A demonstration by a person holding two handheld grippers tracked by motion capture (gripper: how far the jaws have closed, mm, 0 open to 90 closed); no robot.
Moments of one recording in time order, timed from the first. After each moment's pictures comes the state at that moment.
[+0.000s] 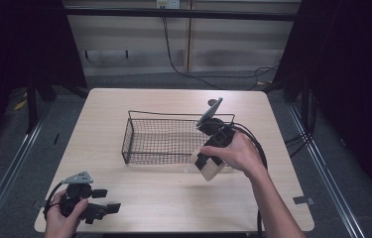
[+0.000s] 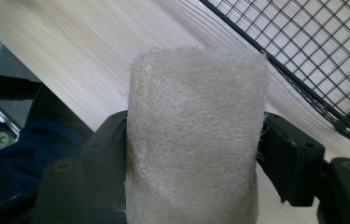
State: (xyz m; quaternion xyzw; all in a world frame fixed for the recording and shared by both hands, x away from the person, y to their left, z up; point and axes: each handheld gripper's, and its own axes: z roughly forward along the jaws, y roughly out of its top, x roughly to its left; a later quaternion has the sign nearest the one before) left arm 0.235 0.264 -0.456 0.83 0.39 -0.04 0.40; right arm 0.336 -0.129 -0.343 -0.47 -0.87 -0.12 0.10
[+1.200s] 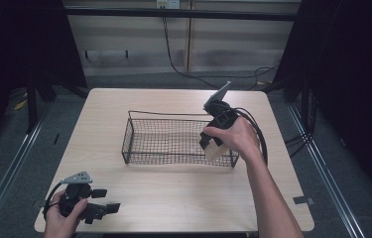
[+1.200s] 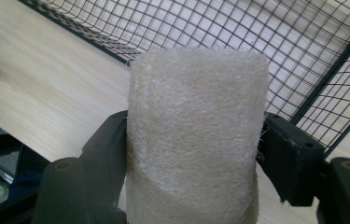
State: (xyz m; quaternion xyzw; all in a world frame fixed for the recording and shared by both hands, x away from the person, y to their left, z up) left arm 0.235 0.265 -0.455 0.83 0.39 -0.04 0.40; right arm 0.376 -0.144 -0.334 -0.55 -0.83 -0.11 0.05
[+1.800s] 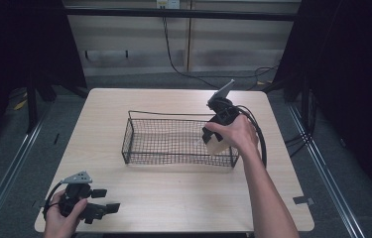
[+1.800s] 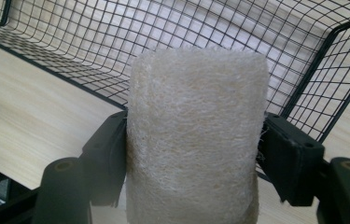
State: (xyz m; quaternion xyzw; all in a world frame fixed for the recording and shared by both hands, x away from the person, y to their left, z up) left arm 0.236 0.265 -0.456 0.83 0.40 -0.04 0.40; right arm 0.394 -0.153 -0.345 -0.58 -0.80 -0.11 0.03
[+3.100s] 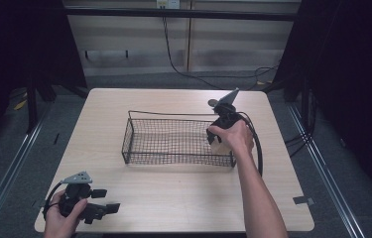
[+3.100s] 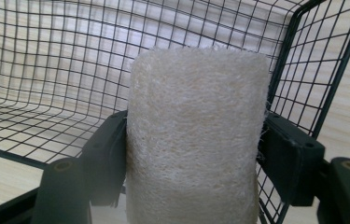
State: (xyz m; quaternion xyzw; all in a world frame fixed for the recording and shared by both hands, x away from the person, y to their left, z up) left arm 0.235 0.265 -0.456 0.83 0.39 -0.04 0.40; right arm 0.413 -0.171 -0.391 -0.66 -0.75 -0.08 0.01
